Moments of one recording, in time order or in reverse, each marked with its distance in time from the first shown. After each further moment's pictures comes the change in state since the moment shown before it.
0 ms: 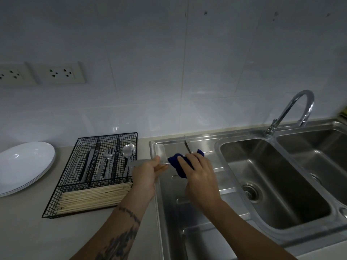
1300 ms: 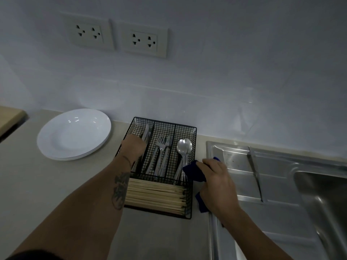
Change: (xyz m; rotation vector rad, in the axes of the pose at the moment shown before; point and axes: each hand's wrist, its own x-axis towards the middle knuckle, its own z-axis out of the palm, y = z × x) left_hand 0.171 0.115 -0.190 0.945 0.454 0.114; right_hand 0.084 -0.089 0.097 0.188 -0.147 -0.121
